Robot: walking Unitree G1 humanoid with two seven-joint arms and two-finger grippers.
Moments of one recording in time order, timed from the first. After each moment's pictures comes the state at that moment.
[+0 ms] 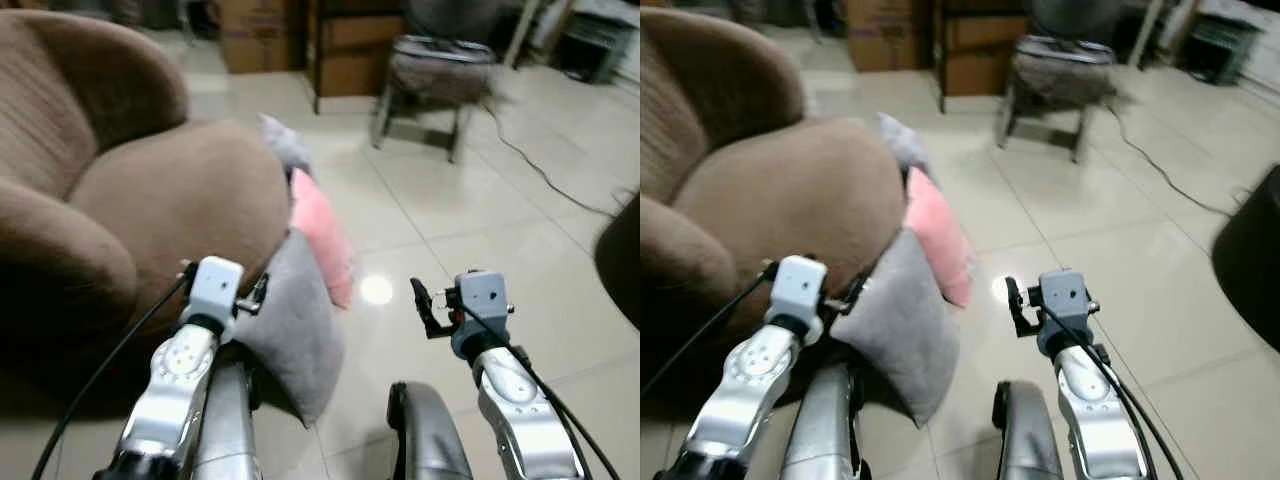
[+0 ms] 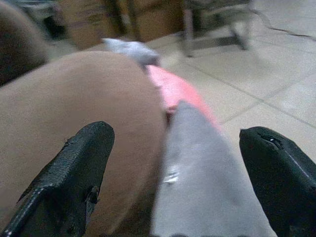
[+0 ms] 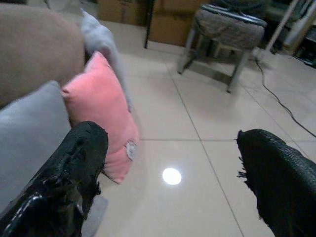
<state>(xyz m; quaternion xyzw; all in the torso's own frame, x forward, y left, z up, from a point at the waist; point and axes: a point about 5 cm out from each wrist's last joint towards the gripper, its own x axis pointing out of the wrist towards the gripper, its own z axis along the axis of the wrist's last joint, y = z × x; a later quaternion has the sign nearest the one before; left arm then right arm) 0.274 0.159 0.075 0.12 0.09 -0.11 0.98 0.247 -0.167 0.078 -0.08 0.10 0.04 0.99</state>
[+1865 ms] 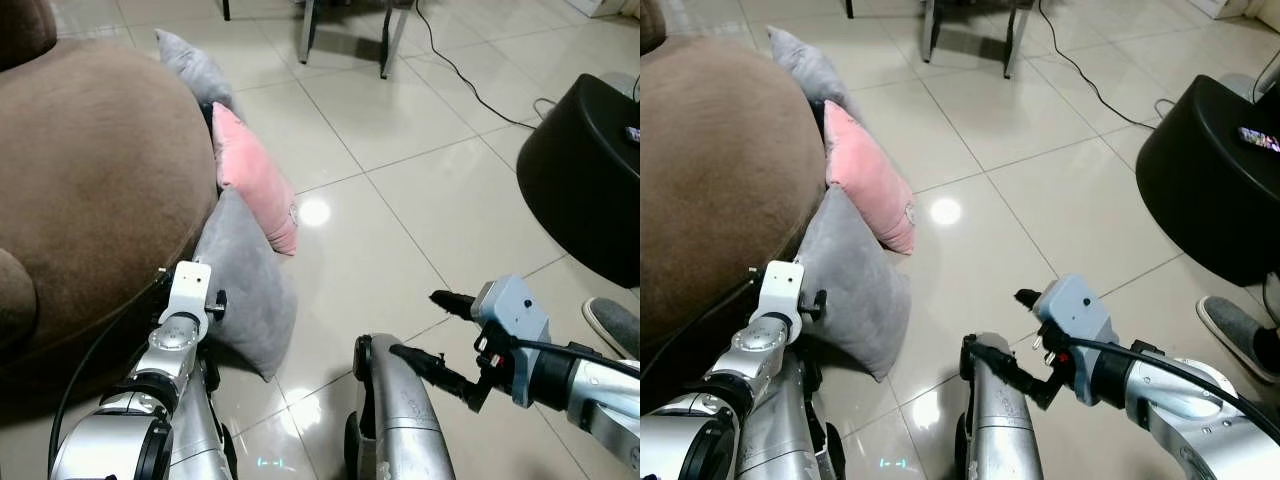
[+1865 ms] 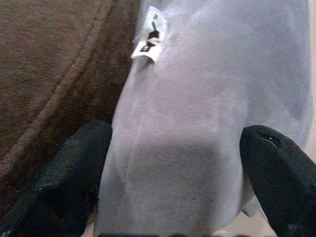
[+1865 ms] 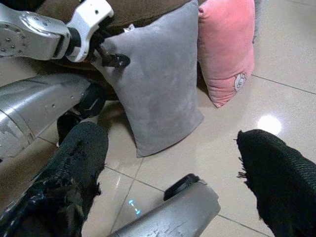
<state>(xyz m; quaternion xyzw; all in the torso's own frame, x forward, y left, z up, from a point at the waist) 0.307 0.219 0.014 0.12 0.26 0.05 0.96 0.184 -0.168 0.169 -0.11 0.18 0.40 0.89</state>
